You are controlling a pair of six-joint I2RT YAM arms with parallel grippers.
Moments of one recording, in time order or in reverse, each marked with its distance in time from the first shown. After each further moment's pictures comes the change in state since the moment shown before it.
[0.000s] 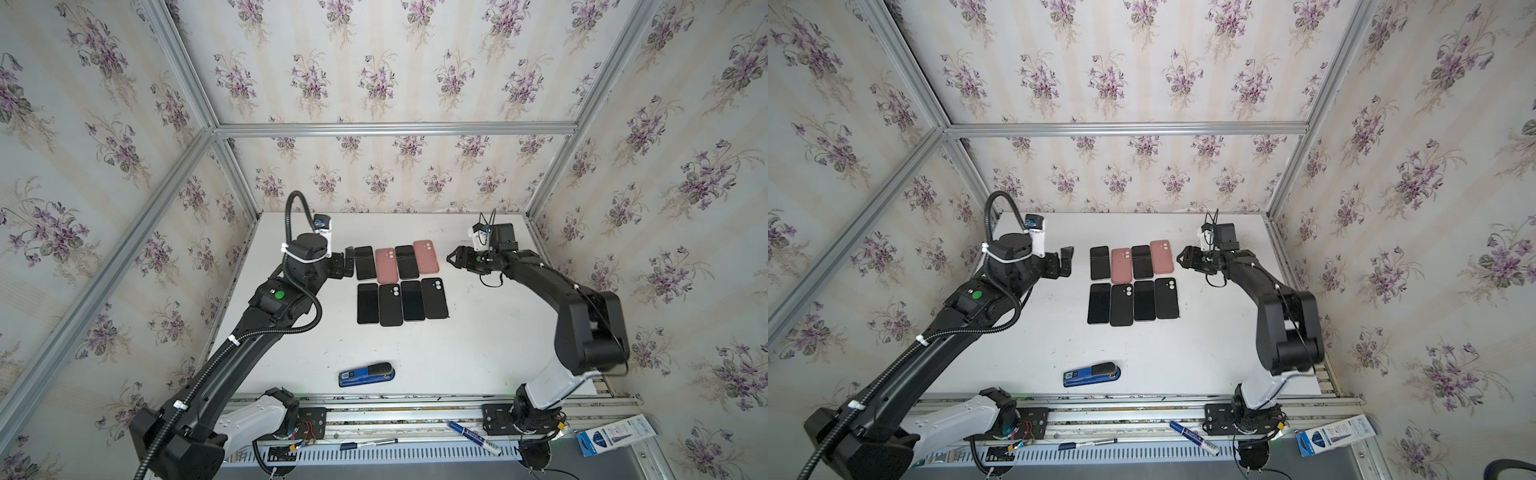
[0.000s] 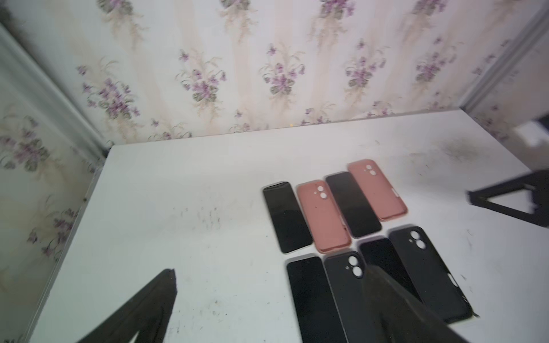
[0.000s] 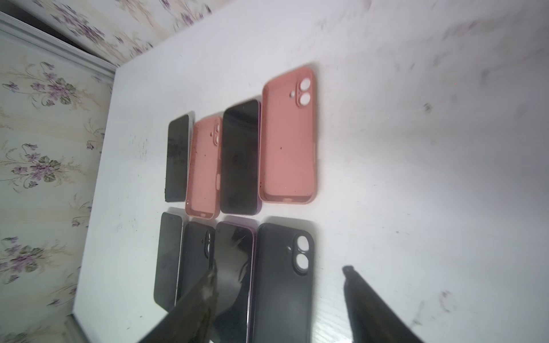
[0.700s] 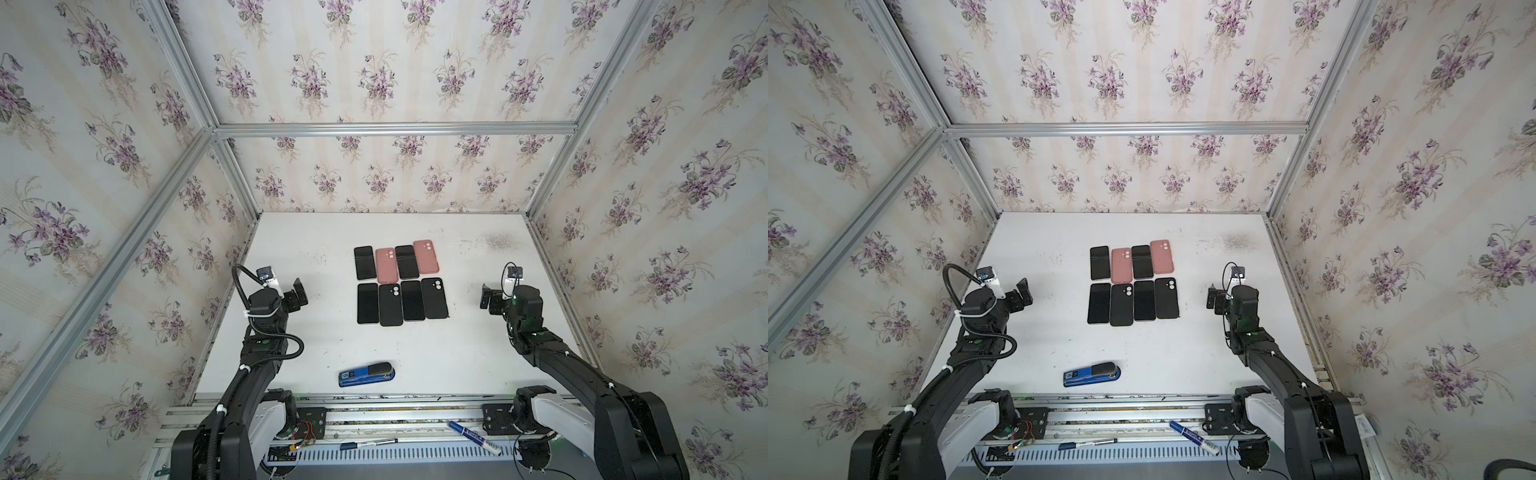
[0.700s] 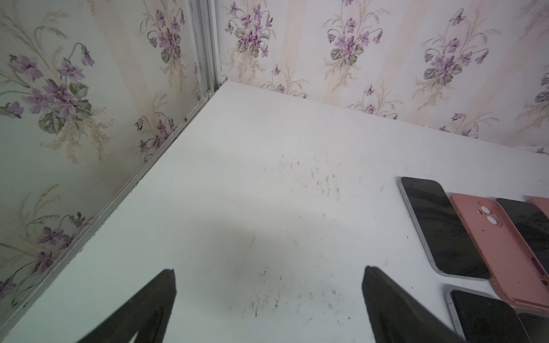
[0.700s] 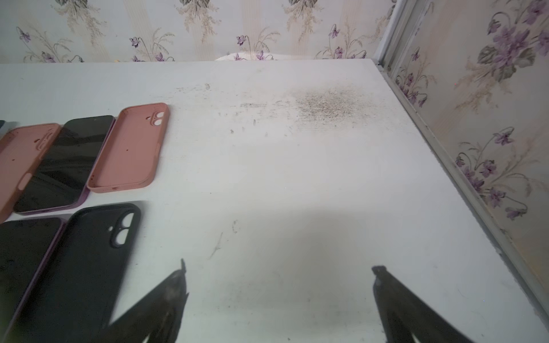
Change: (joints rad) left arm 0.457 -0.094 -0.756 0.798 0.169 0.039; right arm -0.013 -0.510 -0.792 0.623 0.564 -0.250
